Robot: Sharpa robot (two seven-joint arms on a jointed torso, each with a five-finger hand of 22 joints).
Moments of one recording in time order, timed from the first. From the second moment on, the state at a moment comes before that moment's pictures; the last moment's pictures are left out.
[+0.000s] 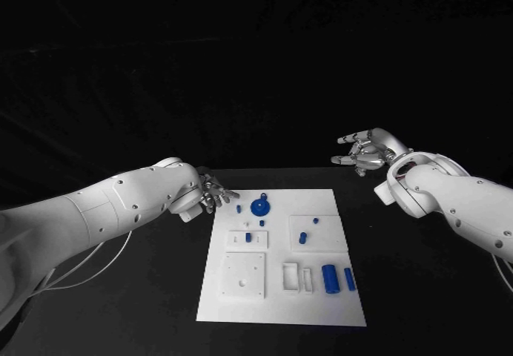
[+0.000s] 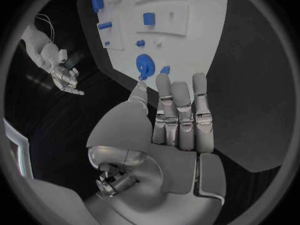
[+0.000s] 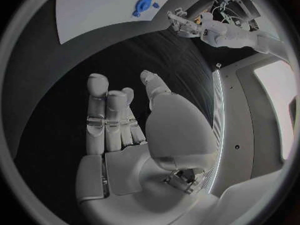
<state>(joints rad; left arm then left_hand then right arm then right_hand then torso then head) 1.38 -0.46 -0.16 0.92 -0.79 -0.04 -0.44 1.14 0.01 -0.10 0.05 0.14 1.23 0.01 0.07 0.56 1.47 -0.06 0.56 0.37 1.28 -0.10 1.09 0.44 0.01 1.29 -0.11 0.12 1.31 1.14 -0.78 0.28 1.21 -1.09 -0.34 -0.02 1.35 -0.14 0.04 0.00 0.46 0.81 0.13 0.06 0.05 1.06 0.03 0.97 0.80 1.37 -0.04 0.95 0.93 0.11 1.47 -0.07 0.42 1.31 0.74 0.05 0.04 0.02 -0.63</state>
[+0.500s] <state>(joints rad) 1.37 -0.37 -0.17 0.77 -0.87 0.01 -0.37 1.11 -0.01 -0.08 0.08 0.15 1.21 0.00 0.08 0.89 1.46 -0.07 0.56 0.38 1.27 -0.10 1.11 0.42 0.01 1.29 -0.11 0.12 1.31 1.14 -0.78 0.28 1.23 -1.09 -0.34 -0.02 1.35 -0.14 0.05 0.01 0.46 0.81 0.14 0.06 0.05 1.06 0.03 0.97 0.80 1.37 -0.04 0.95 0.93 0.11 1.47 -0.07 0.42 1.31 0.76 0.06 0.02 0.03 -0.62</state>
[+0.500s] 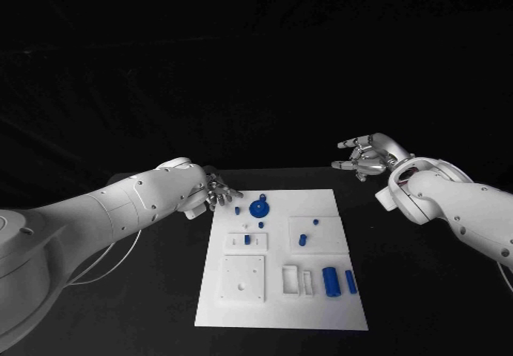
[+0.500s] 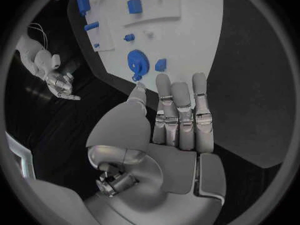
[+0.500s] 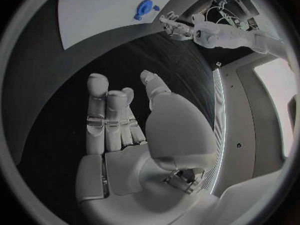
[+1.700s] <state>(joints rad) 1.36 -0.34 -0.18 0.71 -0.94 0.13 -0.35 1.08 -0.02 -0.07 0.12 0.14 1.17 0.02 0.07 0.72 1.44 -0.05 0.57 0.38 1.26 -0.10 1.12 0.41 0.01 1.28 -0.11 0.11 1.31 1.14 -0.78 0.28 1.24 -1.09 -0.34 -0.03 1.35 -0.14 0.04 0.01 0.46 0.81 0.14 0.06 0.05 1.06 0.03 0.97 0.80 1.37 -0.04 0.95 0.93 0.11 1.47 -0.07 0.42 1.31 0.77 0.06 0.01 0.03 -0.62</state>
